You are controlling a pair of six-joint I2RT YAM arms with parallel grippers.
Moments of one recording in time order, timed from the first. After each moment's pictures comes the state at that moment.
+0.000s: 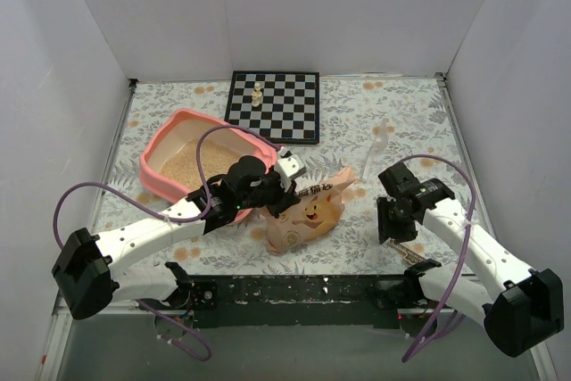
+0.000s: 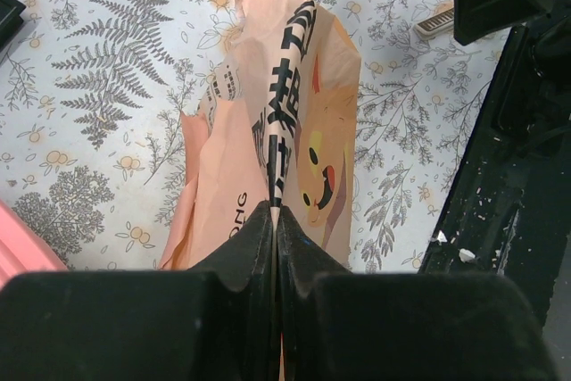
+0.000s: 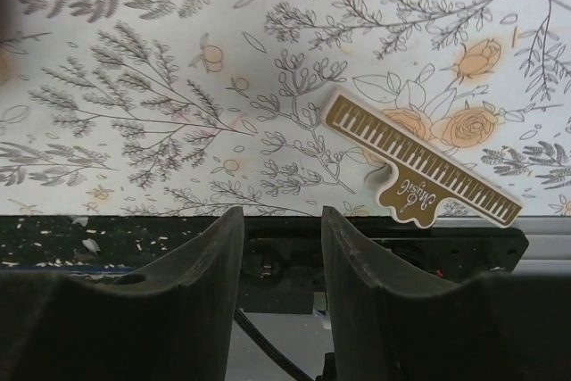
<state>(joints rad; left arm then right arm) -0.89 1.18 0.80 -0.08 0.24 0.00 0.47 1.00 0.76 -1.12 0.04 0.45</state>
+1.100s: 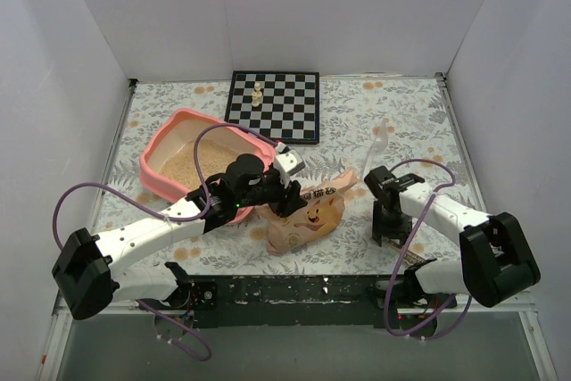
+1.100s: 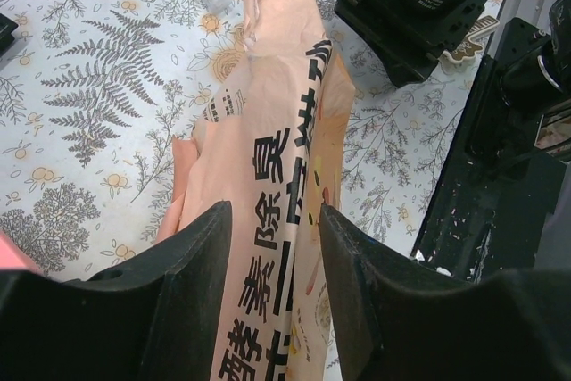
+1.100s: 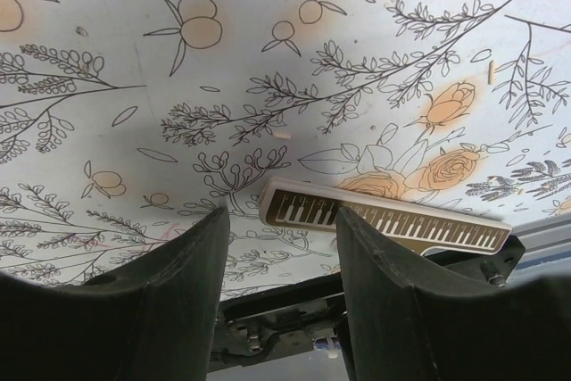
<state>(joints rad) -0.89 1.18 0.80 -0.03 0.27 -0.07 0.46 1.30 0.66 -0.94 0.19 0.58</state>
